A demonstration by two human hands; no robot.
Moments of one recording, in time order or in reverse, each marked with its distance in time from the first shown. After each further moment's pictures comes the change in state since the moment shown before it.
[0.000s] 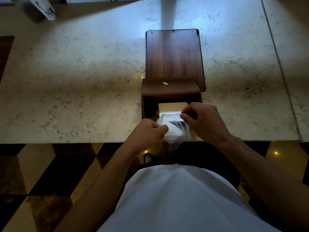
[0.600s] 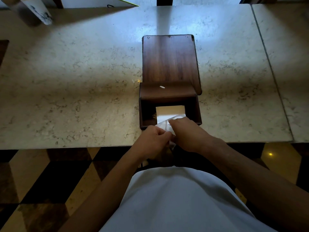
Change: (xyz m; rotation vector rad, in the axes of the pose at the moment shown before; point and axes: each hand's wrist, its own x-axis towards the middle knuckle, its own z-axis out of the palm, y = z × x) left_hand -0.002 -0.003 0.016 -0.054 -0.104 0.099; right_hand 0.005 -0.038 0.020 -0.333 -0.533 0.046
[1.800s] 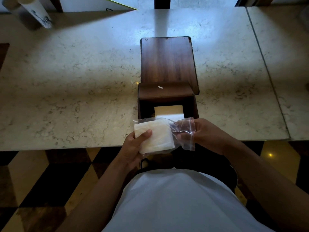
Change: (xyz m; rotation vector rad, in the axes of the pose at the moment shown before) left_hand 0.001 -0.076 -0.007 -1.069 0.033 -0.128; right_hand -0.041 0.054 0.002 1.045 -0.058 -0.009
